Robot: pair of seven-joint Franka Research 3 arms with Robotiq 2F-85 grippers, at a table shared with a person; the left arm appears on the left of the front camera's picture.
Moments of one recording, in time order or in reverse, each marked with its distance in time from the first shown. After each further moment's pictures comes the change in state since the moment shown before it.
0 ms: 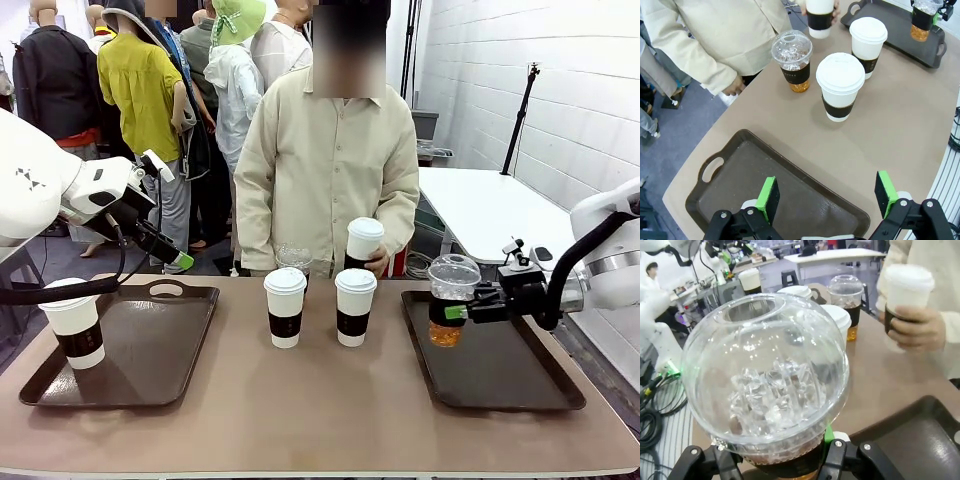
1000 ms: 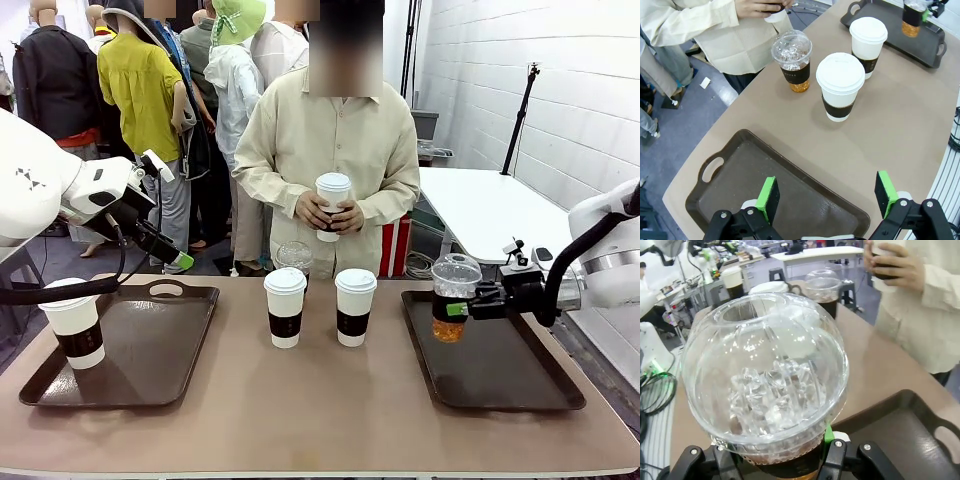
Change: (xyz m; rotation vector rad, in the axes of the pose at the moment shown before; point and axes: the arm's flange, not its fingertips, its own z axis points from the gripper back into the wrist) left arm 0.000 0.000 0.000 0.000 0.000 0.000; right arm -0.004 -0.035 0.006 -0.067 0.005 0.010
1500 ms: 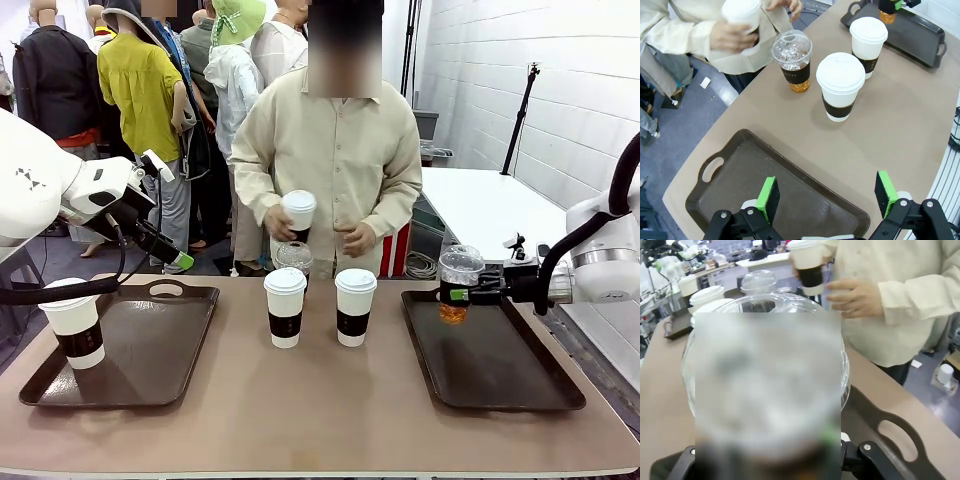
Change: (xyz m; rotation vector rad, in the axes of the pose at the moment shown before) left arm 0.000 0.000 0.000 0.000 0.000 0.000; right arm -0.019 -0.077 0.013 -0.148 -0.046 0.001
